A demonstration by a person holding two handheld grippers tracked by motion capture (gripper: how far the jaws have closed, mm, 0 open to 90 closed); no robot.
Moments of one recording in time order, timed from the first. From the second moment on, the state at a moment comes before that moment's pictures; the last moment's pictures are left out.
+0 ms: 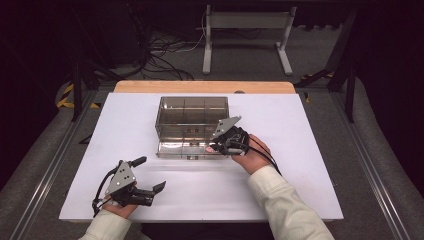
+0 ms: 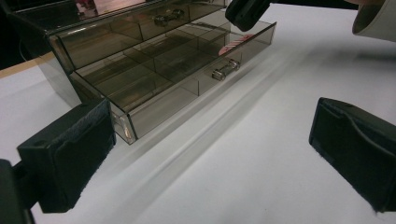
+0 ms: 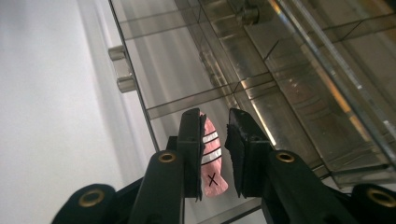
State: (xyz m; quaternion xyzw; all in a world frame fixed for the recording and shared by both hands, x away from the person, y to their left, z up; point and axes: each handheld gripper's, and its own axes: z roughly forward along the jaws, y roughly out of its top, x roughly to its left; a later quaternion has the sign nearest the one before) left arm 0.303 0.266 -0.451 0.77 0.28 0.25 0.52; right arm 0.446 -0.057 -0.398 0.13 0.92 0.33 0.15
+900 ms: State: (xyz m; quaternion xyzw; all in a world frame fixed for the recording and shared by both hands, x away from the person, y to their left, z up) left arm 0.304 0.266 -0.450 0.77 0.28 0.25 0.52; right arm 0.415 -0.037 -0.373 0.07 0.92 0.36 0.14
